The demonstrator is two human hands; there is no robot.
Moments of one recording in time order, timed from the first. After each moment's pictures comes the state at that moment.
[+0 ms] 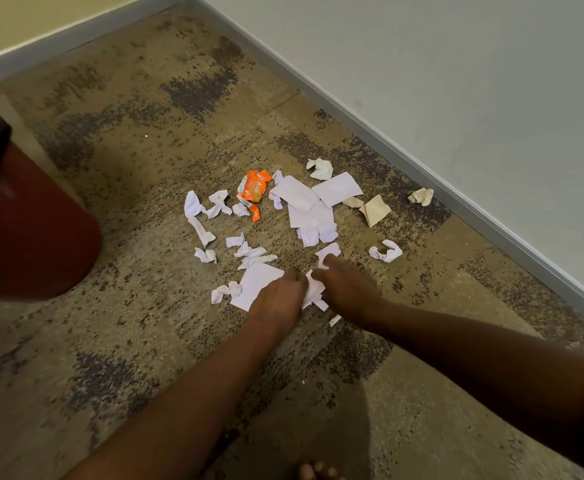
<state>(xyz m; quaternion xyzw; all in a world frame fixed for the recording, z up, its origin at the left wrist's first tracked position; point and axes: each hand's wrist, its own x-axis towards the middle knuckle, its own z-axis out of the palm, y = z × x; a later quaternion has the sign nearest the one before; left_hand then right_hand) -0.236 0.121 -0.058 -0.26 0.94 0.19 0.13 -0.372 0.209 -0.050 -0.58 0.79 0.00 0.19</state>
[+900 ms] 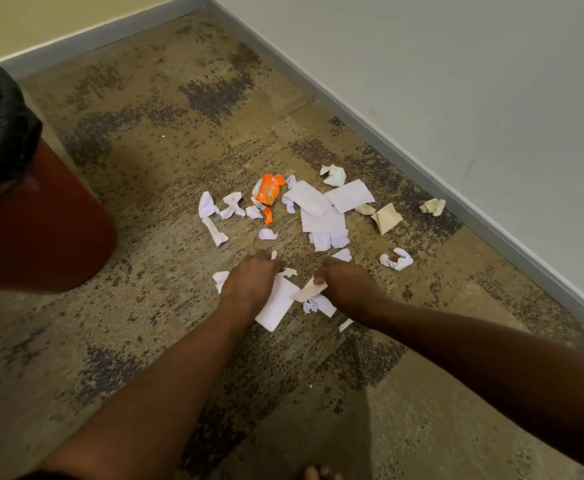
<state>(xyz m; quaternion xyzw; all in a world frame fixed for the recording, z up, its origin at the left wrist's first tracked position) -0.212 0.060 -0.047 -0.33 0.93 0.13 0.10 -0.366 0.190 -0.045 -0.59 0.78 -0.06 0.19</state>
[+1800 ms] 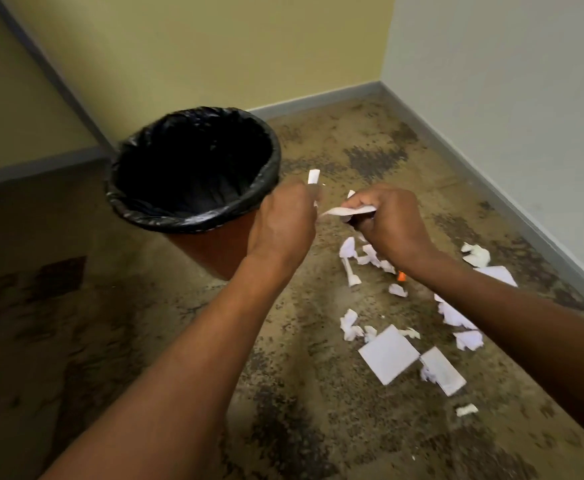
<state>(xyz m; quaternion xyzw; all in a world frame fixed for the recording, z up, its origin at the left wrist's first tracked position) -0.086 -0.023 0.170 -0.51 0.83 0.09 -0.21 -0.258 0.009 0.133 -0.66 0.63 -0.40 0.10</state>
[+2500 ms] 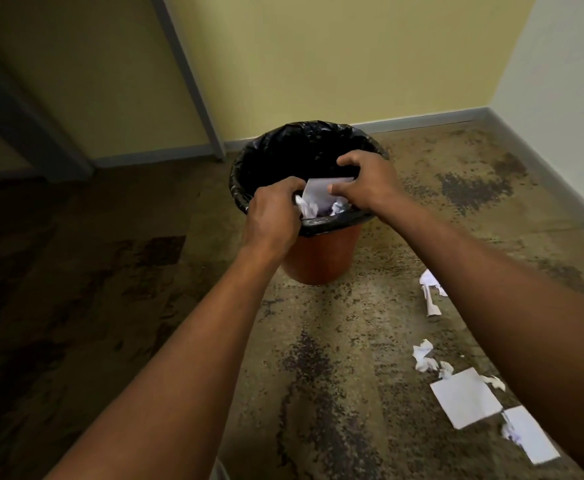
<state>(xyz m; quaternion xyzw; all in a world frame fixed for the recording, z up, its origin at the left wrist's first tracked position) 0.051 -0.049 0.185 -0.65 0.69 0.11 -0.31 -0.117 -0.107 0.185 -0.67 0.63 -0.32 0.23</state>
